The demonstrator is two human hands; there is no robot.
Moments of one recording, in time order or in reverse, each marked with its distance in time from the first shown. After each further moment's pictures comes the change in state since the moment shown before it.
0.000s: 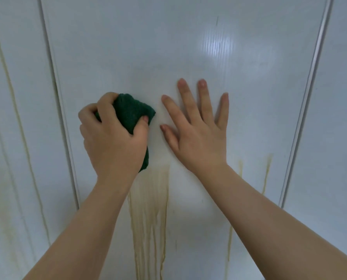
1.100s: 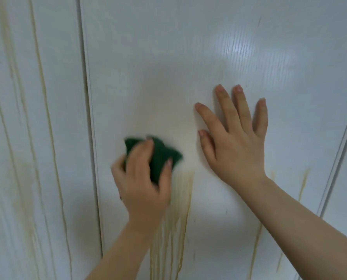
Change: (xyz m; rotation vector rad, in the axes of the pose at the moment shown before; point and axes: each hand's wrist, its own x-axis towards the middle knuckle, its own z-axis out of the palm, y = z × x) left_hand -0.054 -0.061 0.028 -0.035 0.225 0.253; right_hand -0.002 0.010 -0.004 -0.005 0.049 -0.067
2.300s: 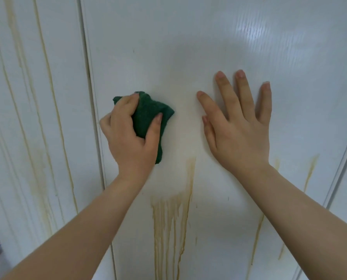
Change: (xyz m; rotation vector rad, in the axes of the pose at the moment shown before) left_hand 0.057 -0.010 0.002 -0.109 -0.087 -0.088; right_hand -0.006 0.005 0.007 -0.009 0.085 -0.060
